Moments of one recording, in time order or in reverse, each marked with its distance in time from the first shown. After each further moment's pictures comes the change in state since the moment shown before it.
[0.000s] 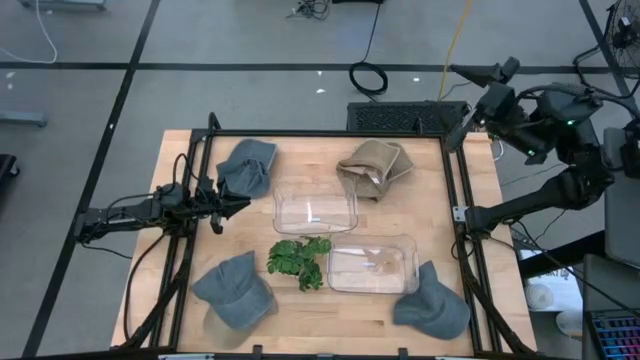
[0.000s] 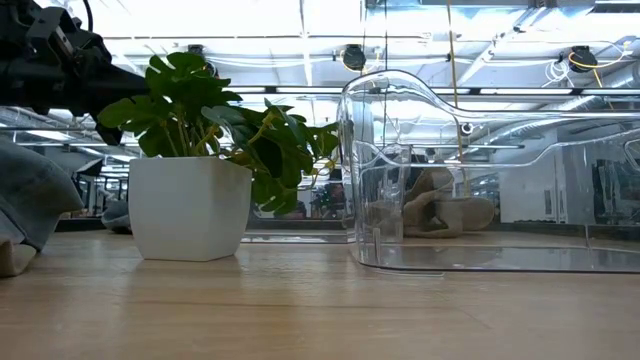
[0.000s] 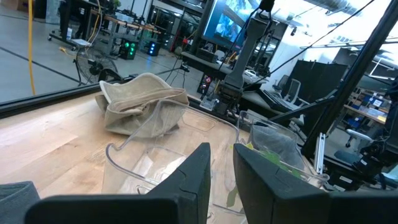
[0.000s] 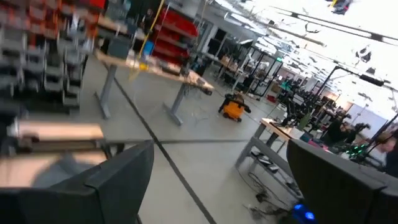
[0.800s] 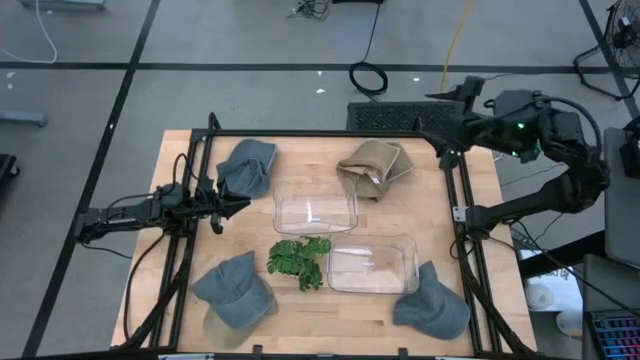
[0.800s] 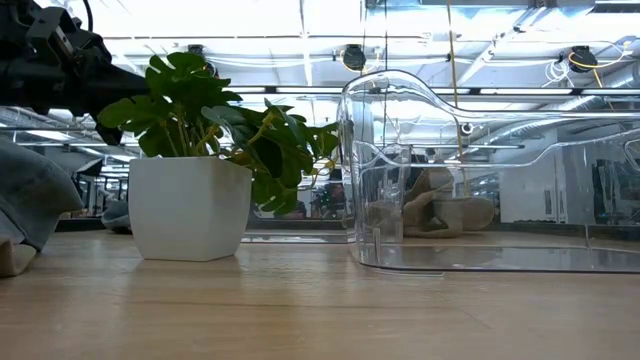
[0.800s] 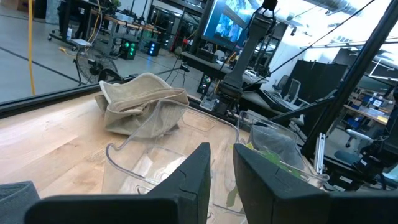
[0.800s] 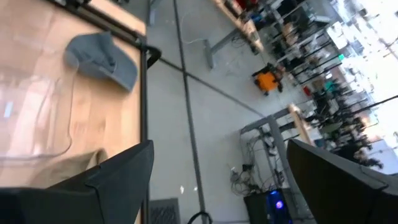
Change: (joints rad) left arm 0.000 0.000 0.000 0.000 0.000 0.000; right arm -0.138 0.040 0.000 -0.341 -0.218 -0.237
